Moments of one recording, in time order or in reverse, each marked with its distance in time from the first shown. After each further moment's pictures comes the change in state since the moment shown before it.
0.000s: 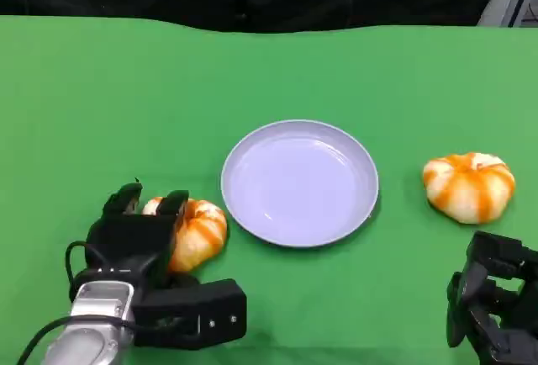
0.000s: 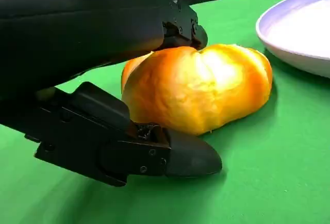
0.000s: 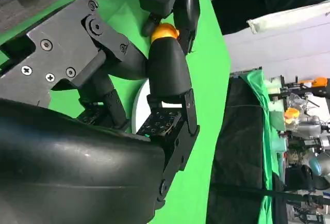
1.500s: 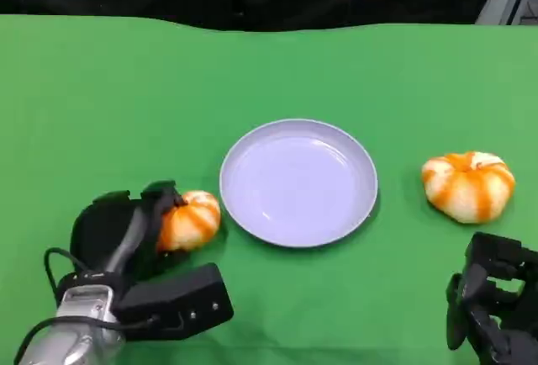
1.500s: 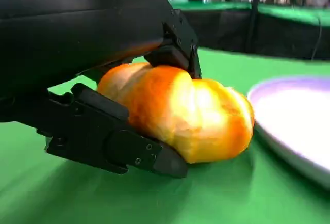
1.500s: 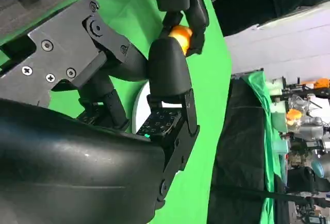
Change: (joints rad) left arm -0.036 0.003 0.083 0.169 -0.195 -0.281 0.366; right arm 0.012 -0.002 -0.002 -0.035 0.000 0.024 0.001
